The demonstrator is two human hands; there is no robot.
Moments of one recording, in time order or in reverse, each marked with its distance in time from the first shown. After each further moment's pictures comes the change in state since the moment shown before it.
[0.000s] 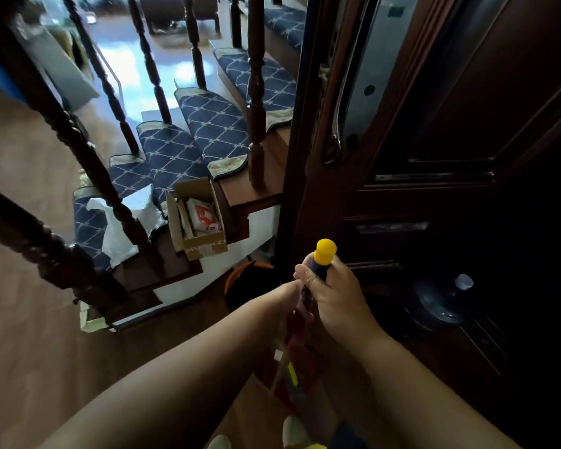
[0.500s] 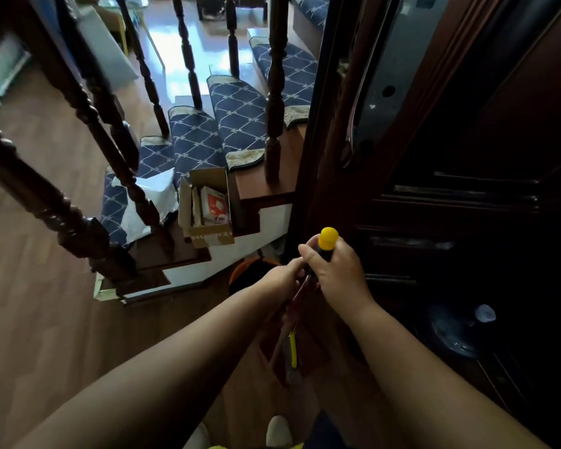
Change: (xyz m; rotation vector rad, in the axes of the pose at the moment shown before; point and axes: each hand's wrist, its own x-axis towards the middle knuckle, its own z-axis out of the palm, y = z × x) left_hand 0.009 0.038 0.012 0.164 0.198 0.147; right_hand 0.076 0.027 -0.036 -0.019 -0.041 -0.018
